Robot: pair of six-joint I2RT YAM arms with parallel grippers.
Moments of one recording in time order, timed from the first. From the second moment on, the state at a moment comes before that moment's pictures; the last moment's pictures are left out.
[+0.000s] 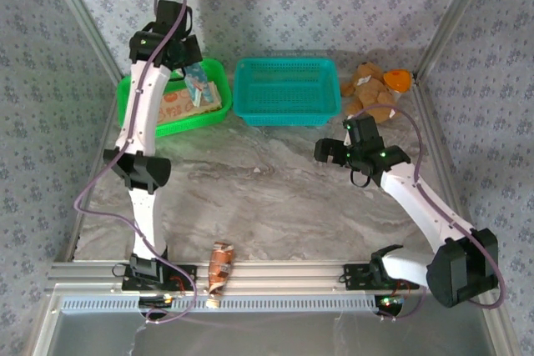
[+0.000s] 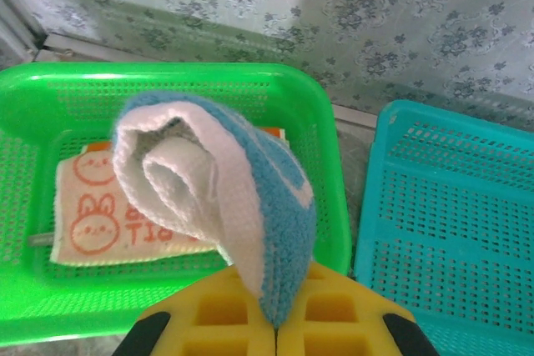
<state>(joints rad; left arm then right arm) -0.25 2.16 2.70 -1.29 -0.21 -0.41 0.35 1.19 0.94 -0.61 -0.03 0.45</state>
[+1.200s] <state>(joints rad) -0.22 2.38 2.79 -1.03 0.22 -0.50 0.29 1.27 0.94 -0.66 -0.05 0.44</state>
